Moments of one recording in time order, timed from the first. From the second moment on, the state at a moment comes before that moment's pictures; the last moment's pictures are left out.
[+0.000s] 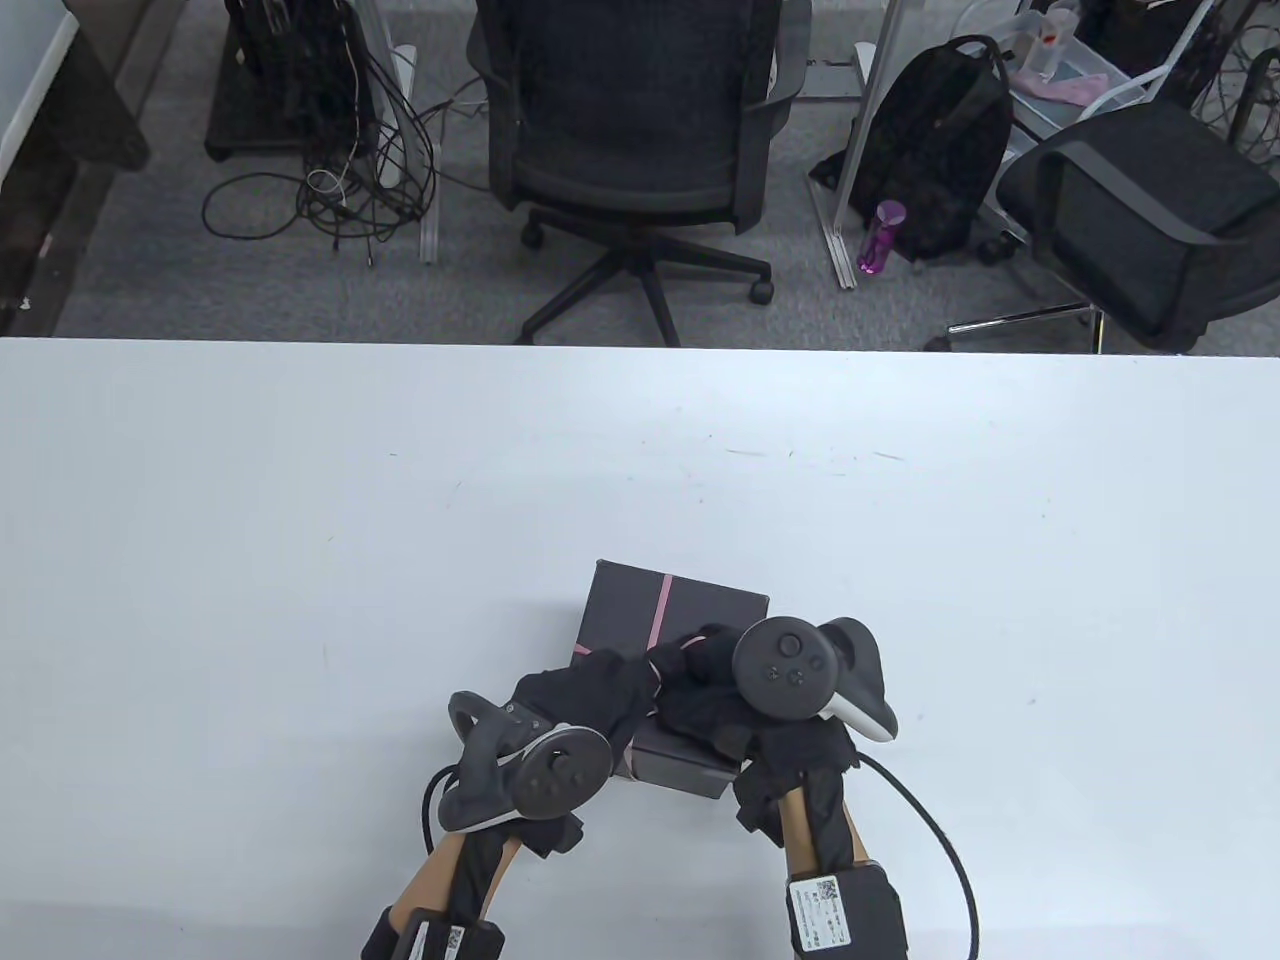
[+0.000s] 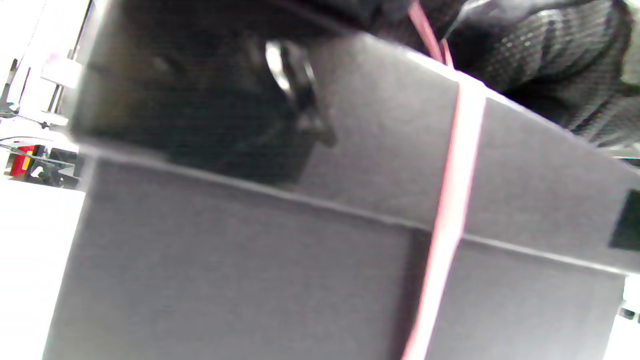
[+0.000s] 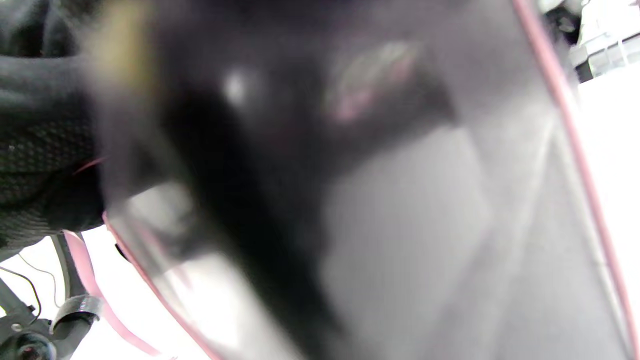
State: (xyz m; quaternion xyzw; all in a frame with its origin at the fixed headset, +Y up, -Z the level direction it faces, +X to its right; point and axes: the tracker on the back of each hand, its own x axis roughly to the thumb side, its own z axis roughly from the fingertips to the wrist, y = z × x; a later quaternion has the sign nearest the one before) left_hand -0.084 -0.674 -0.151 0.11 -0.22 0.17 0.95; right_hand 0.101 -0.668 -0.203 0.25 0.06 0.93 0.27
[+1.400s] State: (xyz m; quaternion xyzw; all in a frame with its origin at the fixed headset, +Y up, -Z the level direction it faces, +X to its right) left_hand -0.128 -0.671 -0.151 0.05 -0.17 0.31 0.93; right_hand 0.116 -0.648 -0.159 0.18 -0.16 0.95 0.22
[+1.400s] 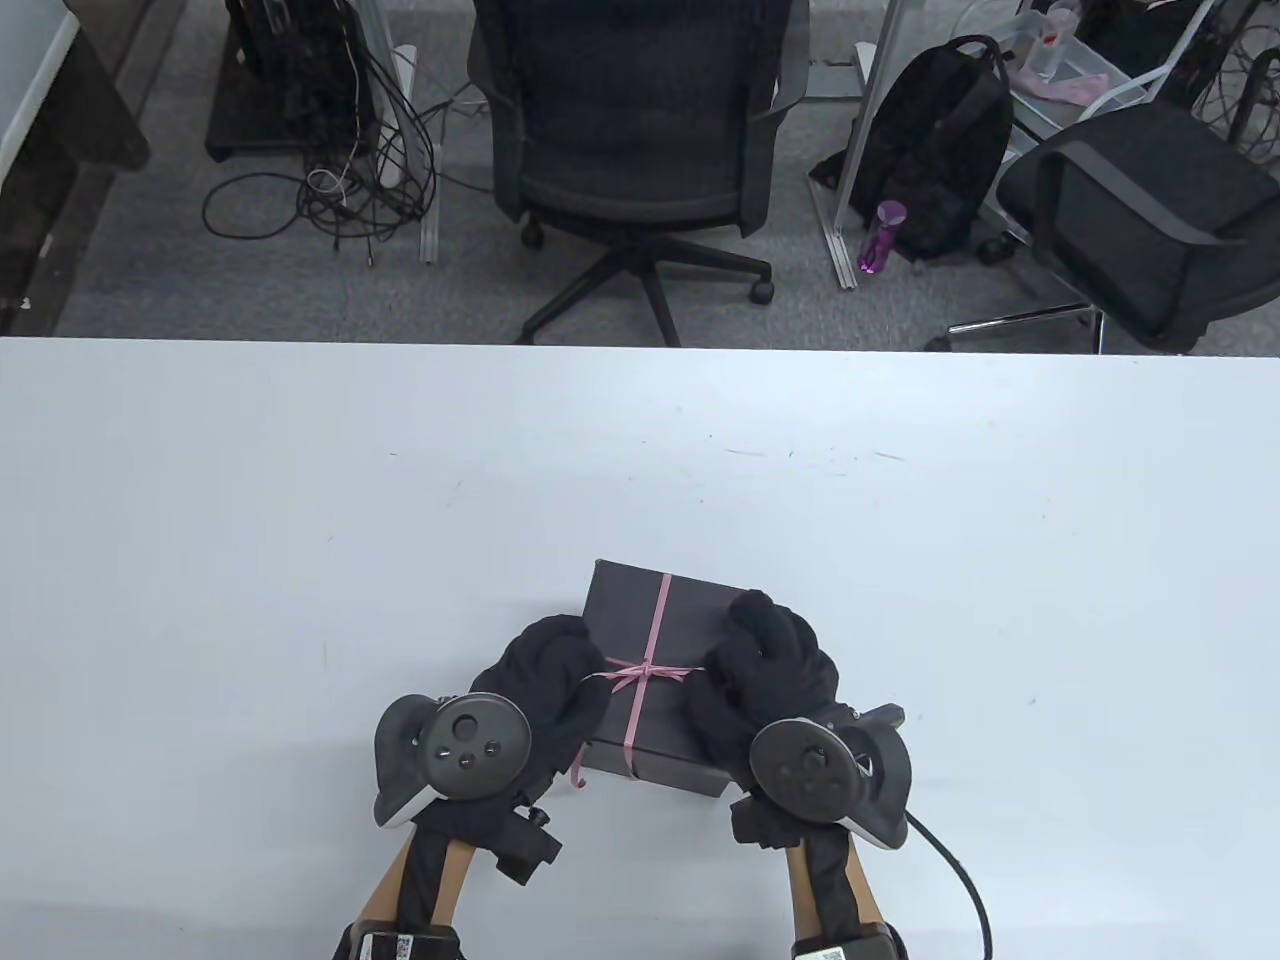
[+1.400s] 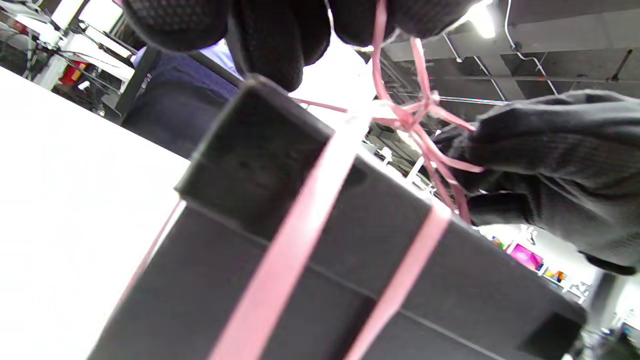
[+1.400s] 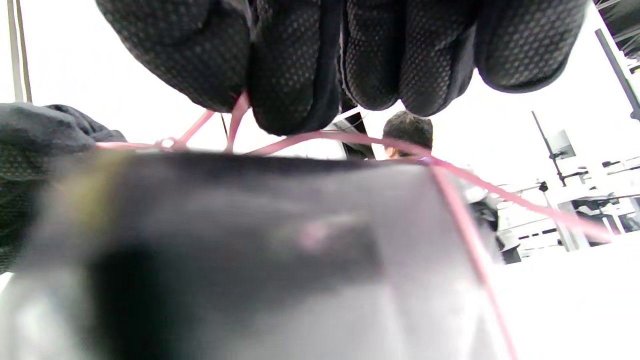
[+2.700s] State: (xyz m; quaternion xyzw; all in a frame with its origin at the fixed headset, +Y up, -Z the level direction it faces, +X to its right) left_hand -0.130 -0.682 -0.156 0.06 -0.11 0.12 0.99; right_hand 0.136 -0.654 -0.169 0.13 -0.10 0.97 0.16
